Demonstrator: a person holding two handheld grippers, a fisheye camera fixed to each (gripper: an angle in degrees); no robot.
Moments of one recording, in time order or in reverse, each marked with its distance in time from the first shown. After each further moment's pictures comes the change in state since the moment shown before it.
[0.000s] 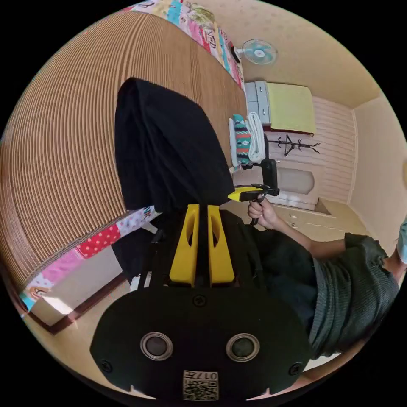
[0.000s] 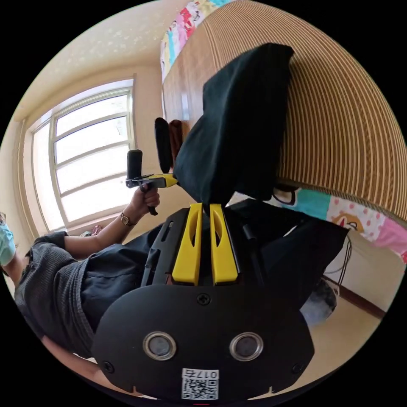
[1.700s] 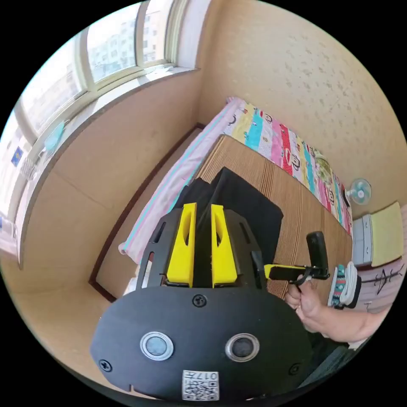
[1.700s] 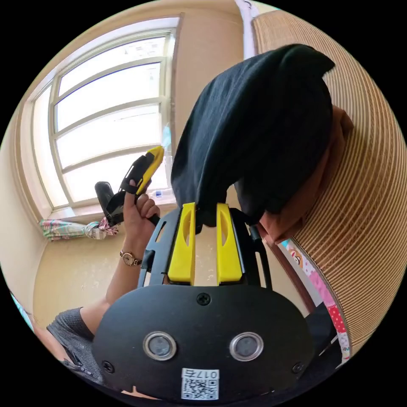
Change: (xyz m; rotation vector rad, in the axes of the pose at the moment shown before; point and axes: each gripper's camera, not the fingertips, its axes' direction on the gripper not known) left arm -0.088 0.131 -0.387 1.024 -0.758 -0.487; right arm -0.241 -0.265 0.235 -0.254 -0.108 -0.237
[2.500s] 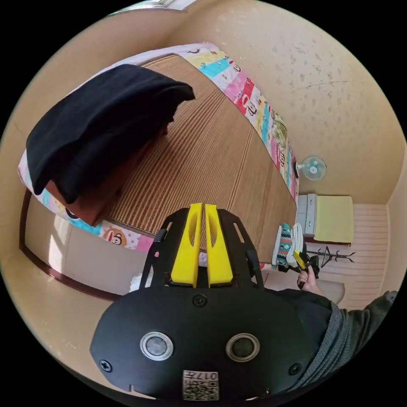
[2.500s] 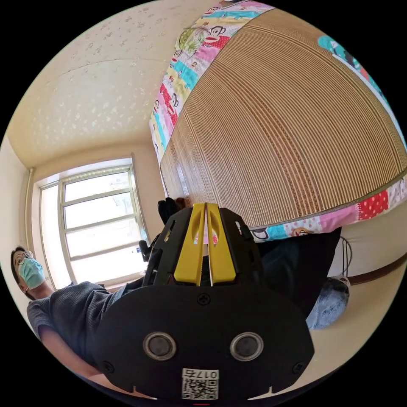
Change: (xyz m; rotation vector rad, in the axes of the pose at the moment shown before) left arm 0.118 0.241 0.105 -0.438 0.466 0.089; right arm 0.026 0.461 -0.345 0.805 0.140 0.381
